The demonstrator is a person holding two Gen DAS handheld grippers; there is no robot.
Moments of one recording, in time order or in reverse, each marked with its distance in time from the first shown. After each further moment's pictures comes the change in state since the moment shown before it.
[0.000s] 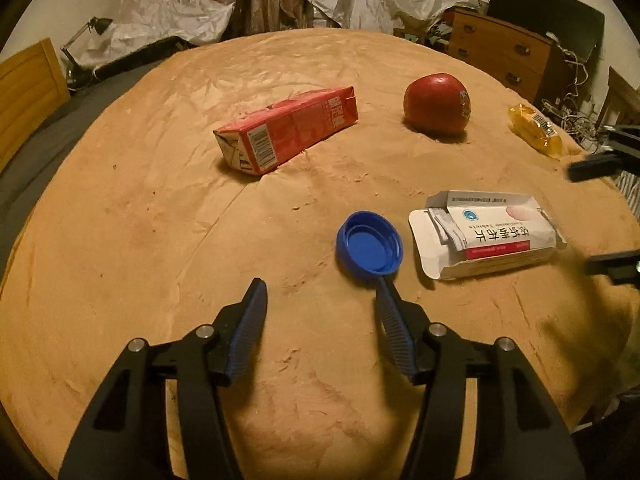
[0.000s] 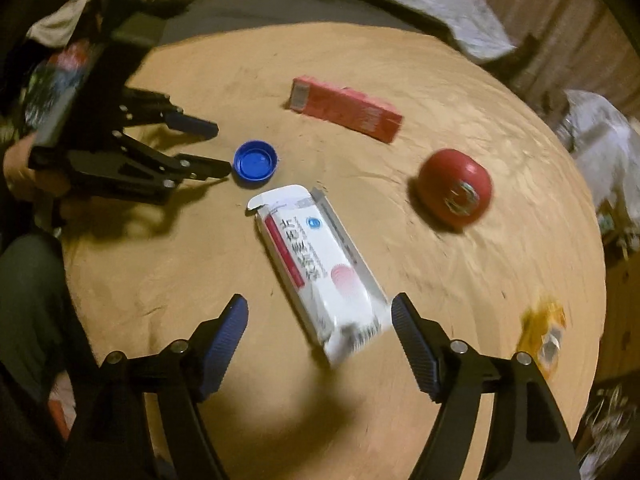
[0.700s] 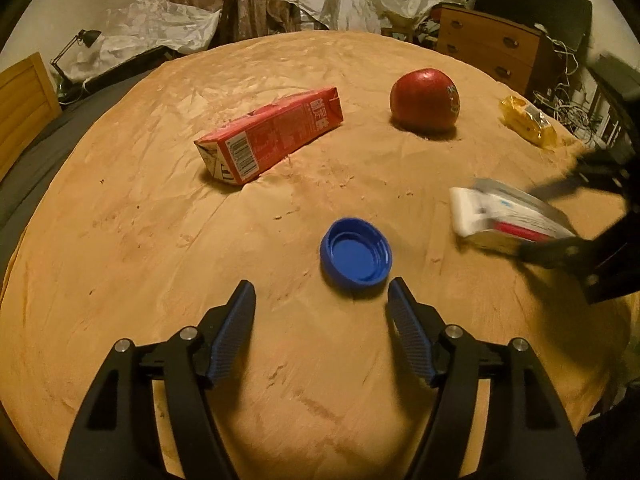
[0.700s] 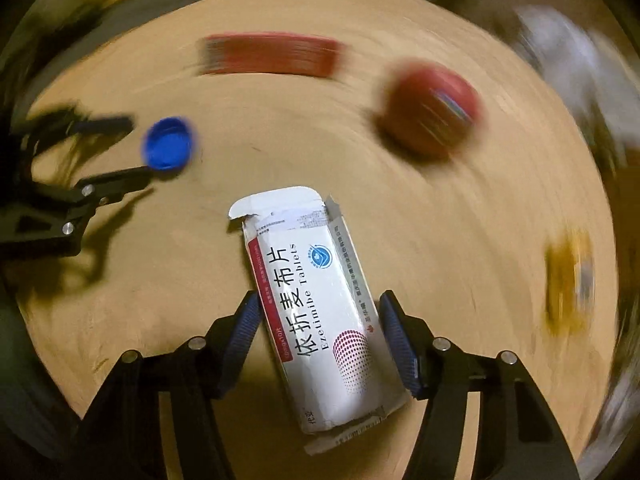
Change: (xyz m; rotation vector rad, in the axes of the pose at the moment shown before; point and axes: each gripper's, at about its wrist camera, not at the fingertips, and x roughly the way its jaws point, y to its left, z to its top) left arm 0.007 -0.013 0.004 0.040 -0.020 -0.003; right arm 0.047 -0.024 -0.013 0.354 0.120 -0.075
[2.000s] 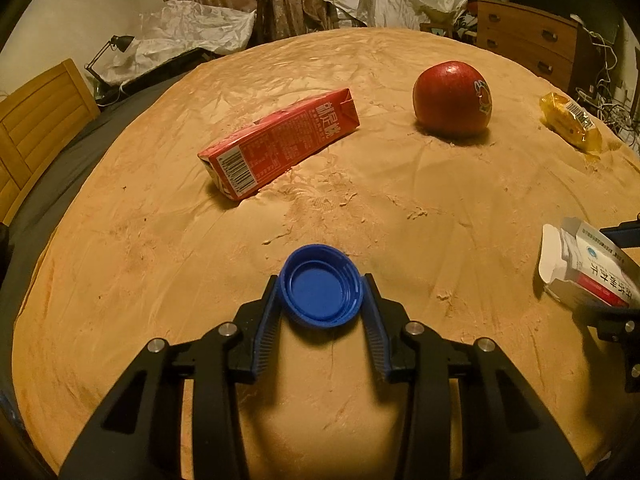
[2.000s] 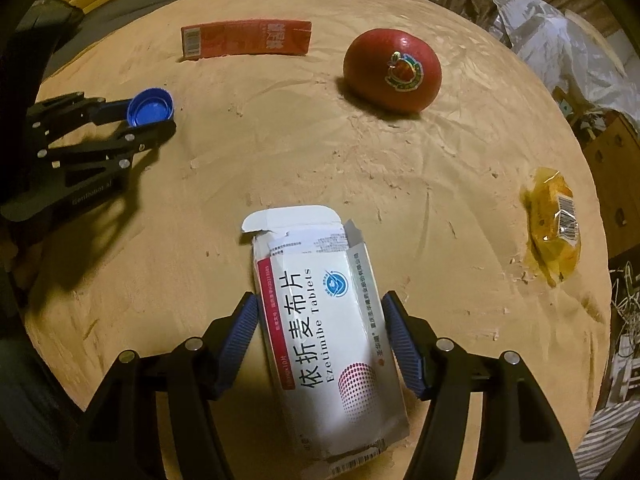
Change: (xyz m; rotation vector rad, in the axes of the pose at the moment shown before) left arm 0.015 -0.028 0.014 -0.023 0.014 0.194; right arm -0.001 0.008 -0.021 0.016 0.021 -0.055
